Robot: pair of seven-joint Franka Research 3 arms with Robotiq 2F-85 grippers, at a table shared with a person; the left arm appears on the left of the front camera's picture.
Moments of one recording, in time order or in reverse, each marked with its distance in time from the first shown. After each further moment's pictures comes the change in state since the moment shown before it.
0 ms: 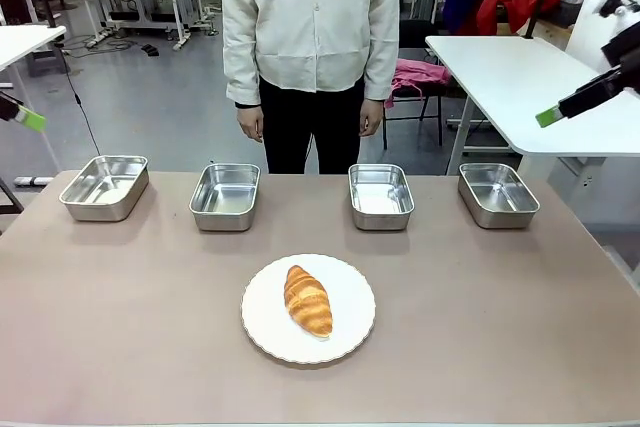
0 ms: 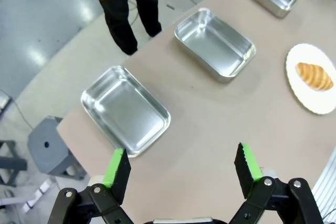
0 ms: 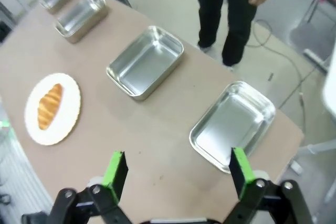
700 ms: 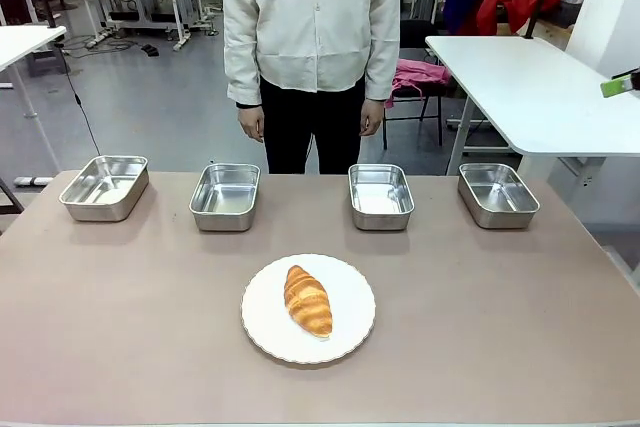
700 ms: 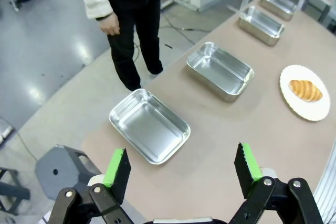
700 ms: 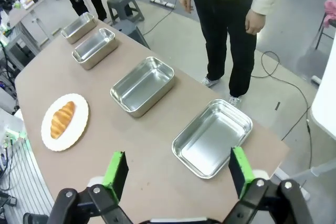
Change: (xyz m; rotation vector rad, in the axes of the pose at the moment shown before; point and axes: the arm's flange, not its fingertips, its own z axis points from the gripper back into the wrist) left arm -0.033 0.057 0.061 -0.038 -0.196 -0.027; right arm -0.026 -0.075 0.054 0.088 -0.175 -0.021
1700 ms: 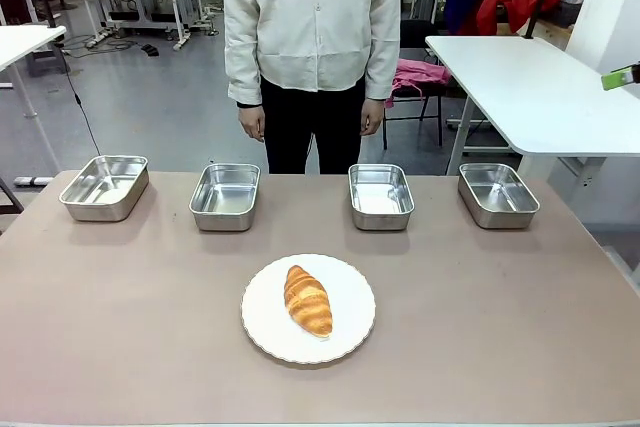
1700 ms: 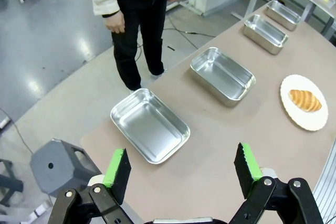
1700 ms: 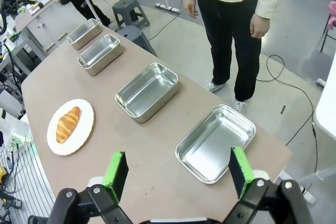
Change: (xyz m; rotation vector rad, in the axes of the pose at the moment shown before) left arm 0.002 0.001 0.003 0.016 -0.007 0.062; right arm 0.003 -0.006 0.000 0.030 -0.019 -0.018
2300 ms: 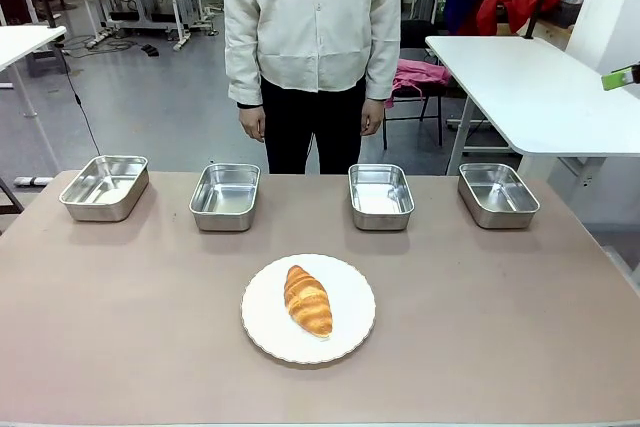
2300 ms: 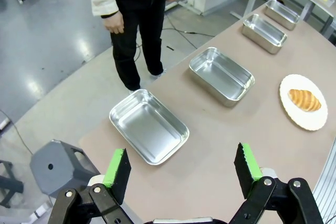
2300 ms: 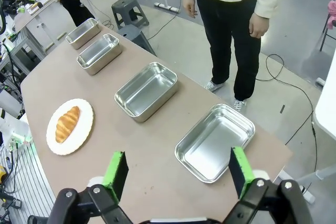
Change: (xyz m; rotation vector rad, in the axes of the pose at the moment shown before) left arm 0.002 -0.001 -0.002 -0.004 0.002 -0.006; right arm 0.000 0.000 0.000 -0.003 0.002 0.000
